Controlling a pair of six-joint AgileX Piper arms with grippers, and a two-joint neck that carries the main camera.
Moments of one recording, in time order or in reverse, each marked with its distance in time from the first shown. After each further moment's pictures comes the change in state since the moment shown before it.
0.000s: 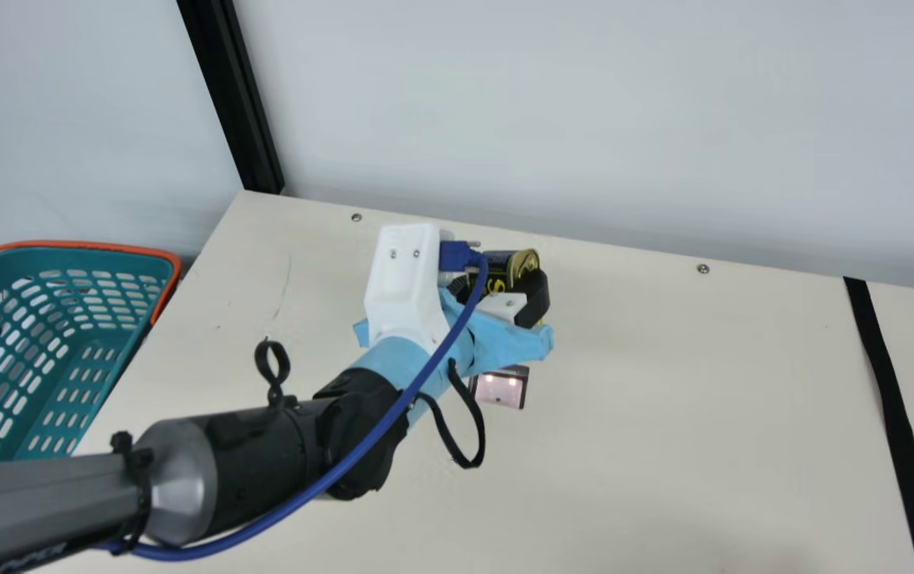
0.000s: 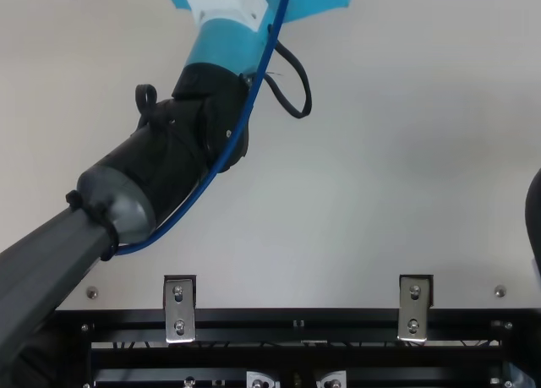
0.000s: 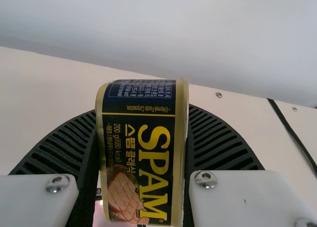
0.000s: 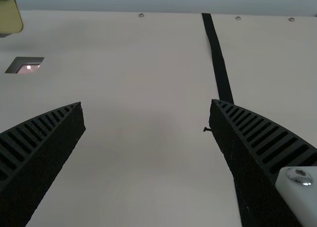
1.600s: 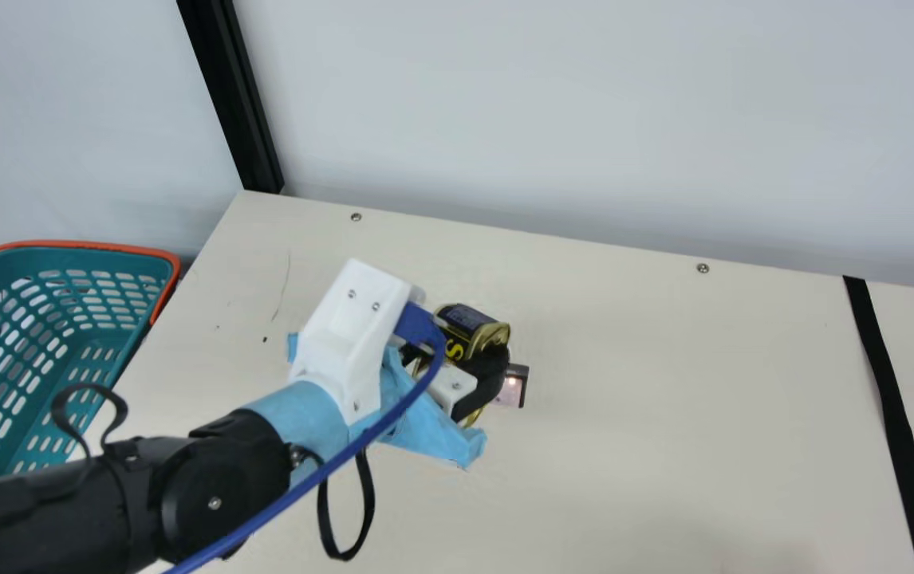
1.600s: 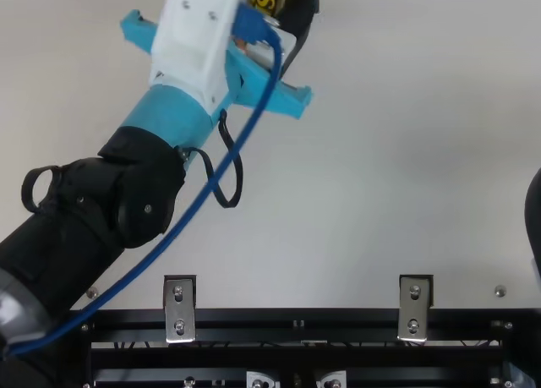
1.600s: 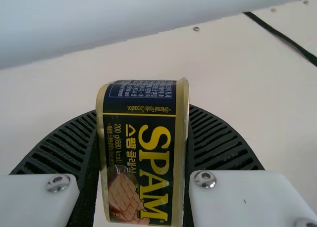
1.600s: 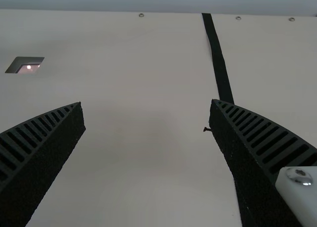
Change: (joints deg) left arm 2.3 -17.2 12.3 8.7 14.9 20.3; right arm 0.0 0.0 0.0 0.0 0.0 0.0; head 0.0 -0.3
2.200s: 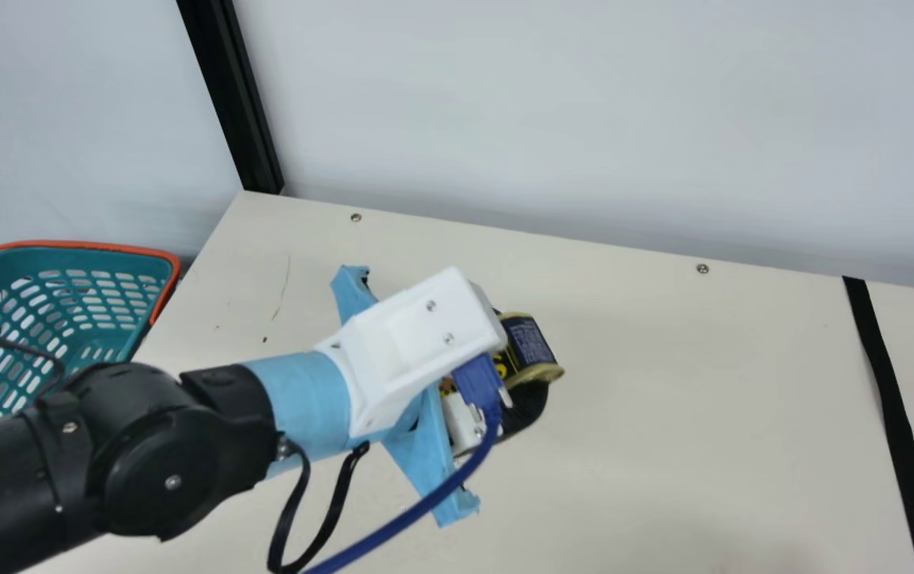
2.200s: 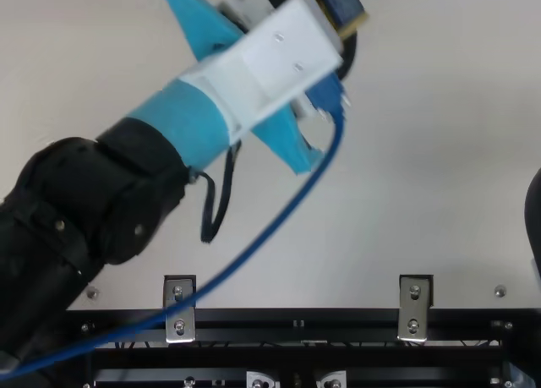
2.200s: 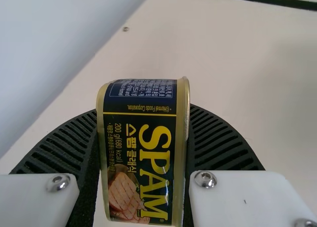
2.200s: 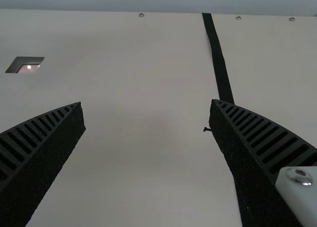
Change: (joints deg) left arm -2.0 -4.0 -10.7 22.4 24.3 5.3; right arm 0.0 0.0 0.0 0.0 0.0 0.0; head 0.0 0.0
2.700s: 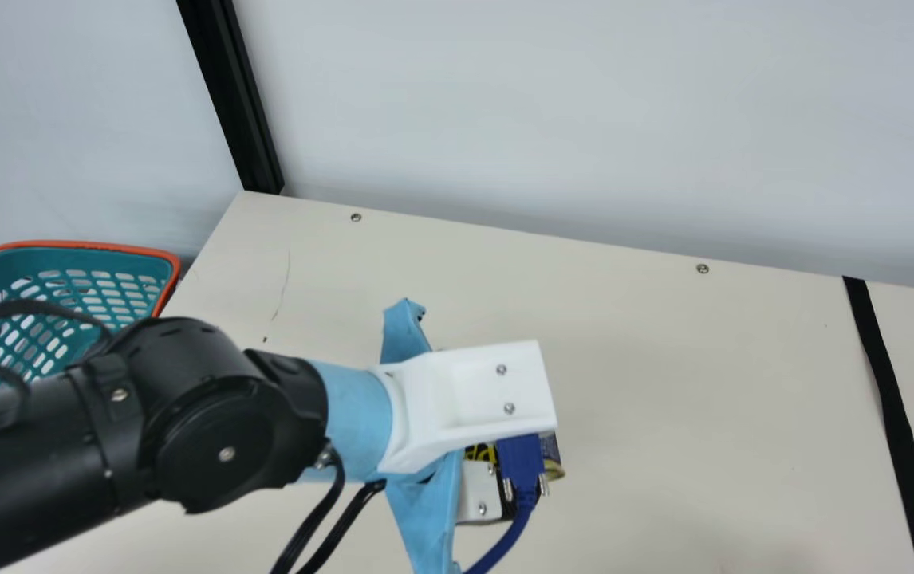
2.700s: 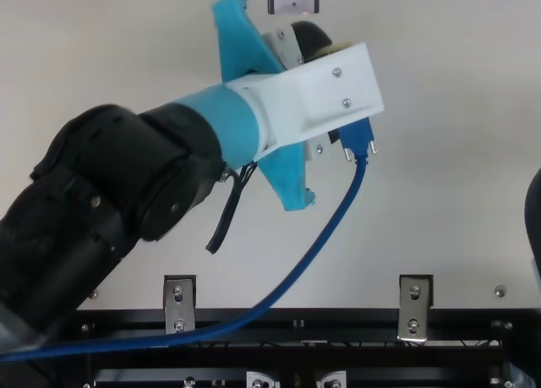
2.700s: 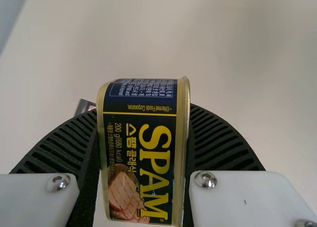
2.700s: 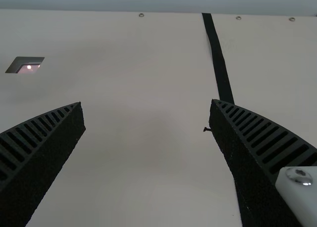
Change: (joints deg) left arm -1.2 5.1 -8.4 2.5 21.7 6.8; right arm 0.0 0.0 0.0 0.0 0.0 0.0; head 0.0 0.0
